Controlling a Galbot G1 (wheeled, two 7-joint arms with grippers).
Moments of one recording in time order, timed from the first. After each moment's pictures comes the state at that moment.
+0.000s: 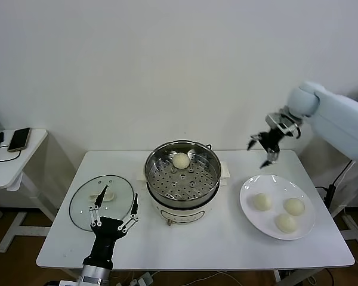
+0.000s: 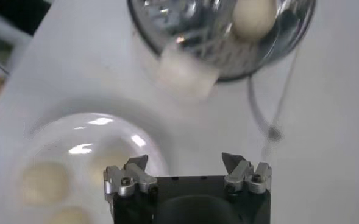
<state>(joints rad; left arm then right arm) 1.70 -1.43 -0.44 -2.22 0.27 -0.17 -0.08 0.43 0.77 -1.16 0.97 0.25 0.12 -1.27</state>
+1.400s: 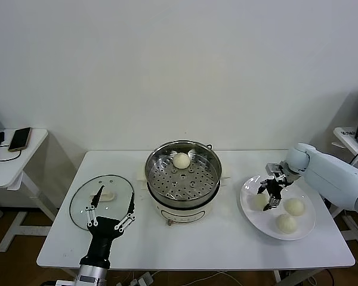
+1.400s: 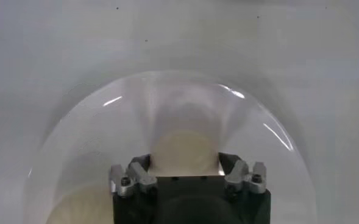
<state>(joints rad) 1.70 -1.43 -0.46 -2.22 0.25 -0.16 -0.08 0.14 0.82 -1.06 0.84 0.16 0.06 -1.15</state>
